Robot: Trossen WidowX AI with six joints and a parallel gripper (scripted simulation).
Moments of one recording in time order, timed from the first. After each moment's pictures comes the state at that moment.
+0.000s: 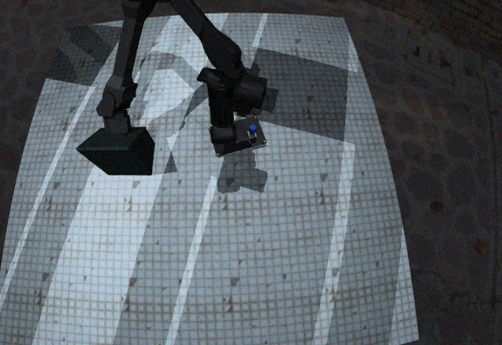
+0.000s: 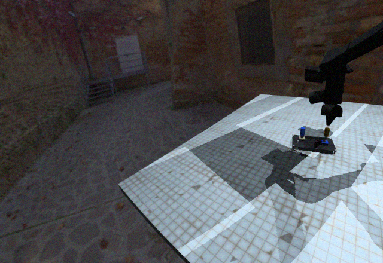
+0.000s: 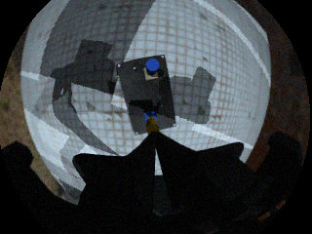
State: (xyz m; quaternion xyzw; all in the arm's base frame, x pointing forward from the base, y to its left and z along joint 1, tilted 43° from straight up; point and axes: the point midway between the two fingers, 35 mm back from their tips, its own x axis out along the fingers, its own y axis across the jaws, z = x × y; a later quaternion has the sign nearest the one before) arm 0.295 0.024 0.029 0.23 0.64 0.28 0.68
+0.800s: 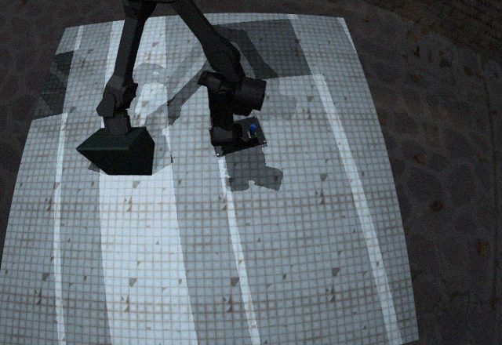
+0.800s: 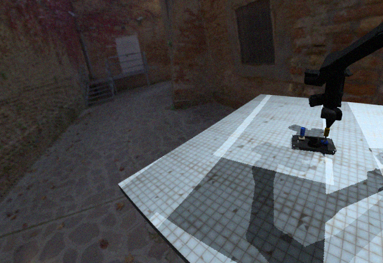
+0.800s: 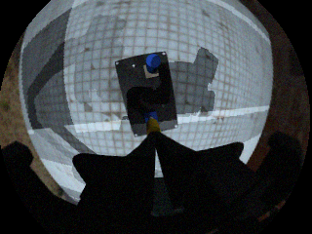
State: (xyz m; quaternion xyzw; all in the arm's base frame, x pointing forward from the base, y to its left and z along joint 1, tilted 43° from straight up) arm 0.294 0.032 0.020 0.23 0.64 0.28 0.68
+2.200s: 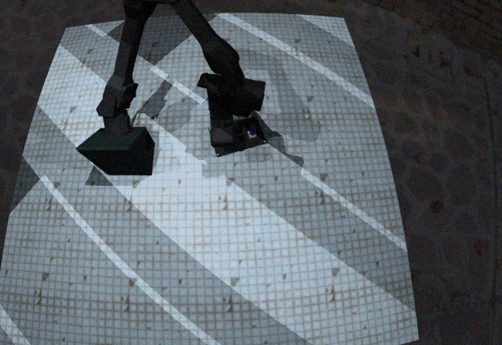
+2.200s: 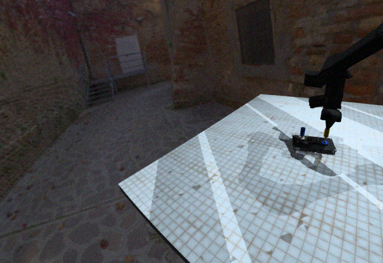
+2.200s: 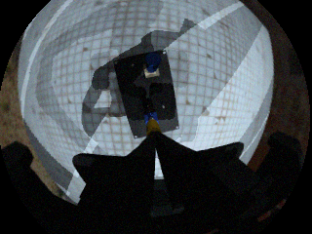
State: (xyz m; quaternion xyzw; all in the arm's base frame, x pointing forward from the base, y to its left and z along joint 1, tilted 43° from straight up) arm 0.294 0.036 0.015 0.23 0.64 0.28 0.68
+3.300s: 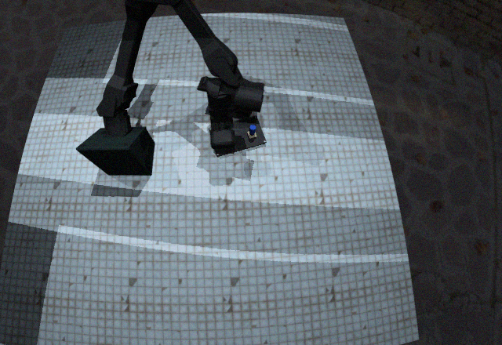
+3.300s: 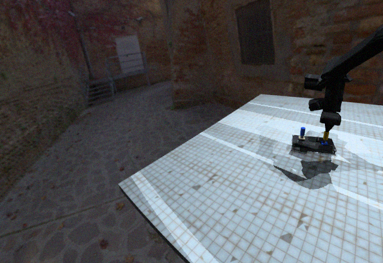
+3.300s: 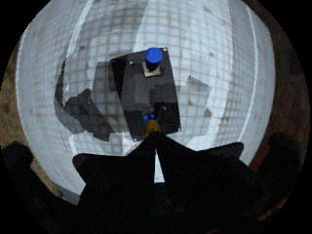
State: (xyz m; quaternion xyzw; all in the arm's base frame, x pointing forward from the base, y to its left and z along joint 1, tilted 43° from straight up) arm 0.294 0.044 0.006 0.23 0.64 0.27 0.68
